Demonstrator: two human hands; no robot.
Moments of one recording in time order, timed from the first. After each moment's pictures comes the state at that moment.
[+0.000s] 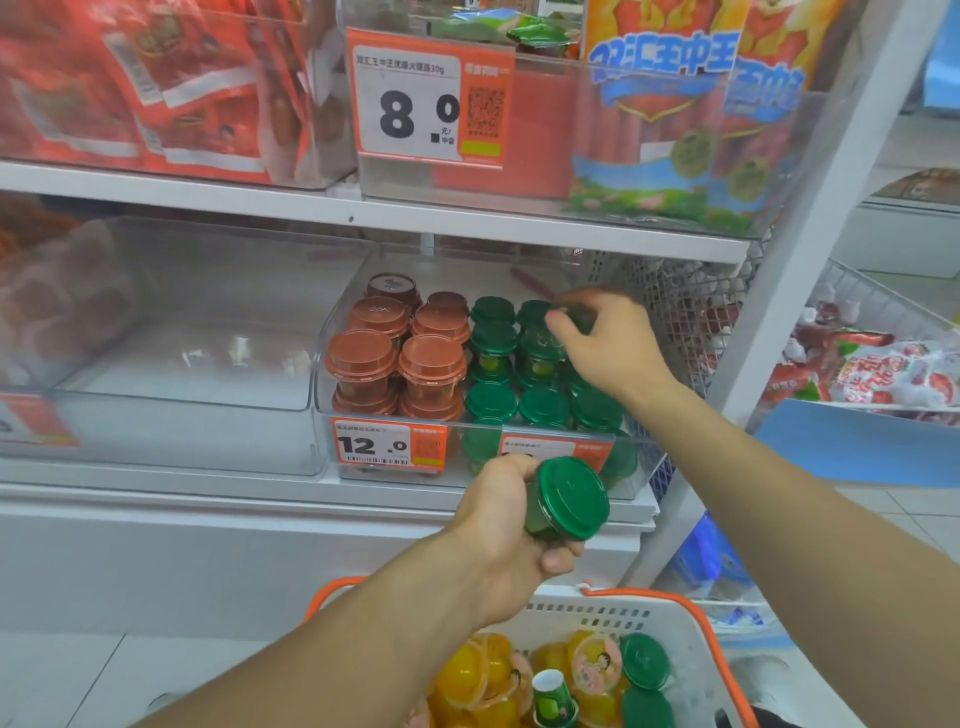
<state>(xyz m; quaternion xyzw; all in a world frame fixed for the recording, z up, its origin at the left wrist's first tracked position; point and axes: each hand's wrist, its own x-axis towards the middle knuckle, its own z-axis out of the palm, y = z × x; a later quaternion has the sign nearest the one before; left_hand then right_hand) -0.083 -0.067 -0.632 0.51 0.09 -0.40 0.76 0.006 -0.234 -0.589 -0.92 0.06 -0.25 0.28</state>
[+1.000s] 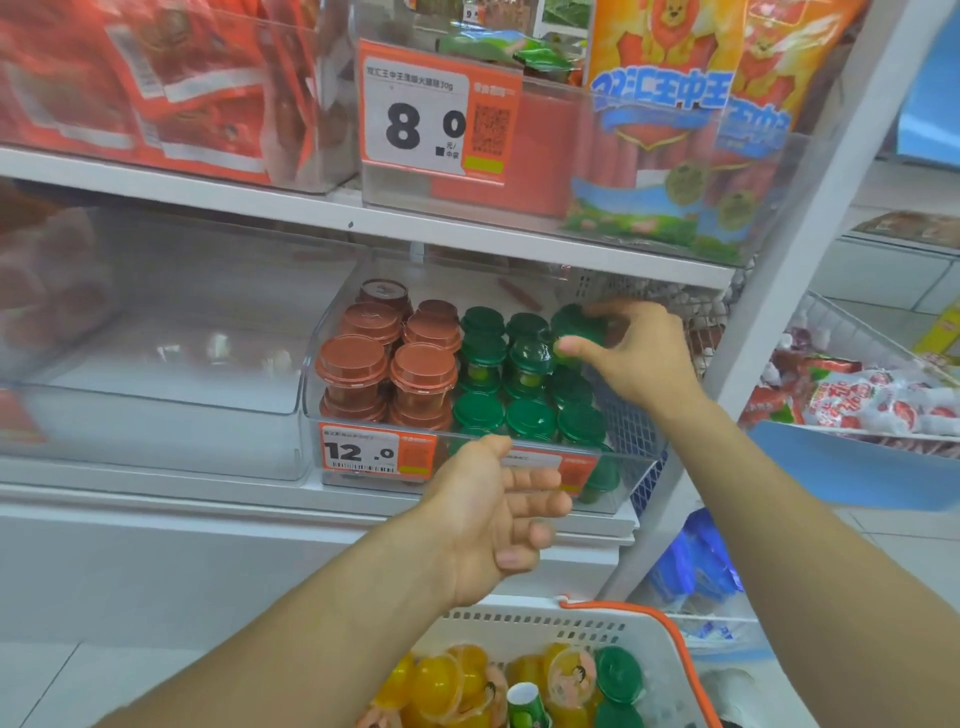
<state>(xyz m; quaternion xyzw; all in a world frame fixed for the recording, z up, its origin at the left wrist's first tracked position) -0.068 -0.052 -0.616 0.50 0.08 -0.42 0.75 -0.010 -0.259 -0.572 -0.93 0.10 -0.24 0.25</state>
